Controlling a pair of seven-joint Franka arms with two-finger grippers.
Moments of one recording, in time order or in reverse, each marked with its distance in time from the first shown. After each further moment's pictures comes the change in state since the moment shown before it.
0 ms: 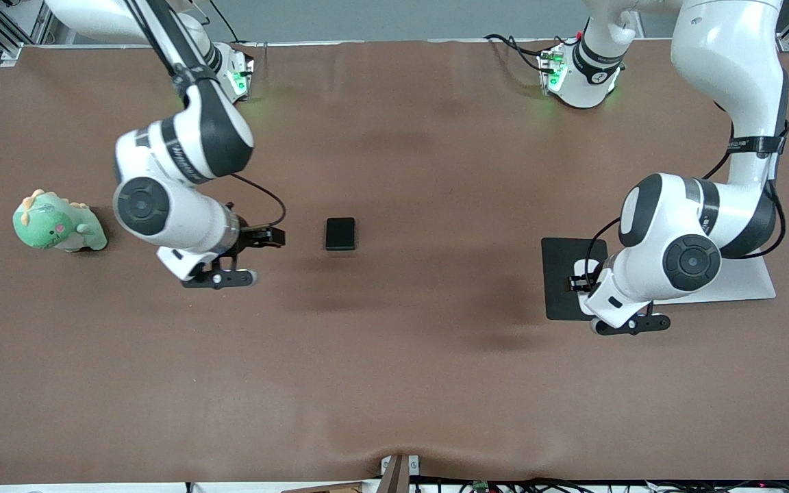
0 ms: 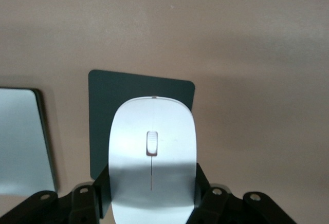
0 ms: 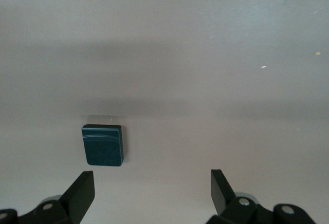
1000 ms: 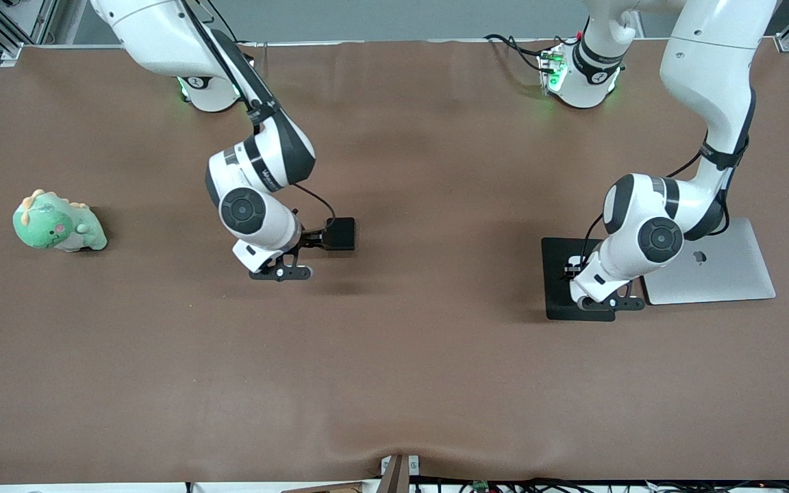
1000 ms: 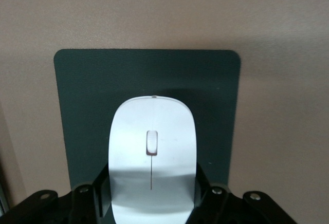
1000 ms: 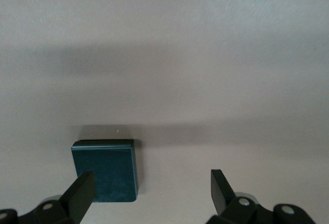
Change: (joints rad) left arm 0.052 -0.003 0.001 -0.357 0.003 0.407 0.147; right arm 0.130 0.103 0.001 -0.170 0.007 0.277 0.139
